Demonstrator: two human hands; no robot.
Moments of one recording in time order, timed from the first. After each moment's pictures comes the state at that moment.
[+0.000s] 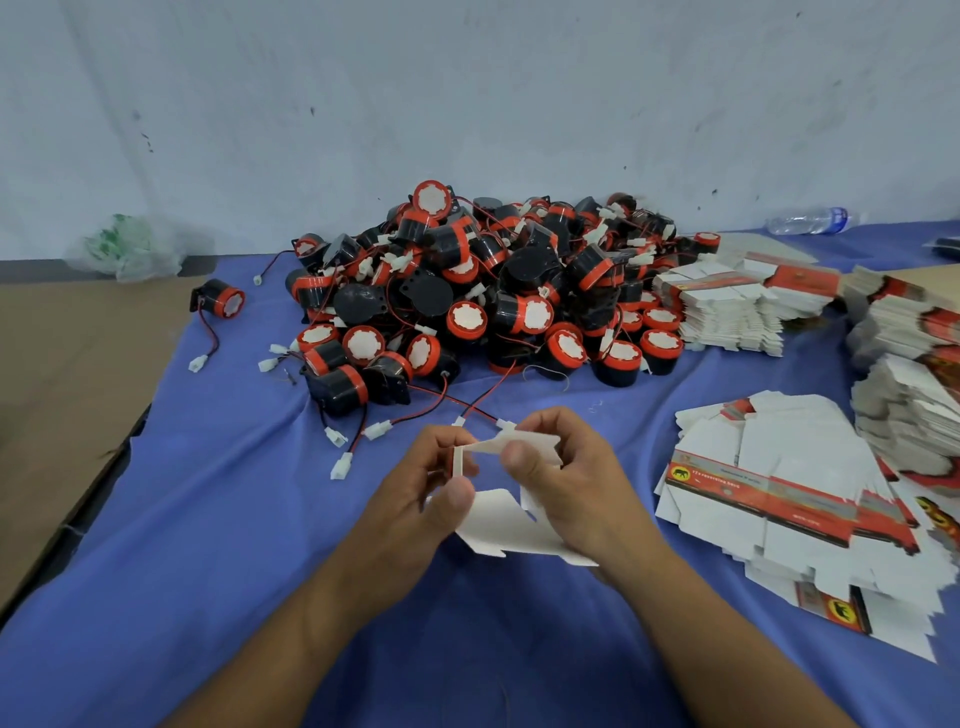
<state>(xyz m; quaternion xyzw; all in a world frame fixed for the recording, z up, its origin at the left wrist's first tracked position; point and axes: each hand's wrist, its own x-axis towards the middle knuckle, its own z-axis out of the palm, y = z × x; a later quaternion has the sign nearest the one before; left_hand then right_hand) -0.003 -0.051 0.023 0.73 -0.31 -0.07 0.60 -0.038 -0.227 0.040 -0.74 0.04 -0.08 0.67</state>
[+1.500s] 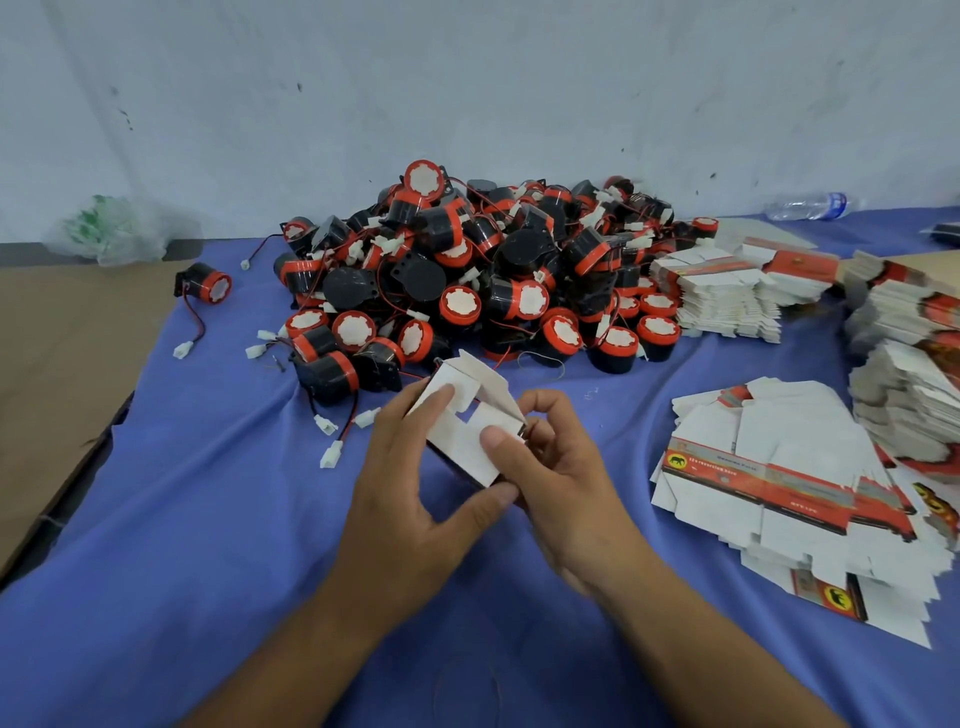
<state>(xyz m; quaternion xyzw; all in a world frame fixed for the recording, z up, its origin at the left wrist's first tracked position) -0.012 -0.065 0.020 0.79 -0.32 0.20 0.50 -0.039 -0.213 0.025 -0.60 -0.04 -0.10 0.79</state>
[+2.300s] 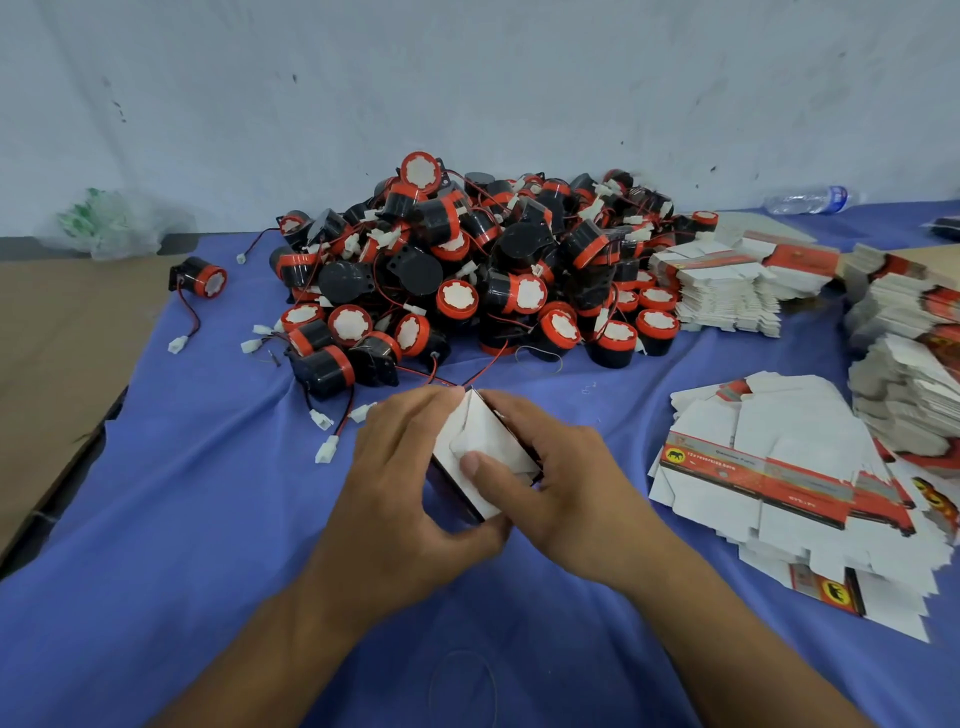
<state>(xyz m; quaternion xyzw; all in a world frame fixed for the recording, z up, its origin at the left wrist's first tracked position) -0.015 -0.065 0.033 0.81 -0.37 0.29 0.36 -0.050 -0.230 0.042 -0.86 -0.12 -0.14 0.47</state>
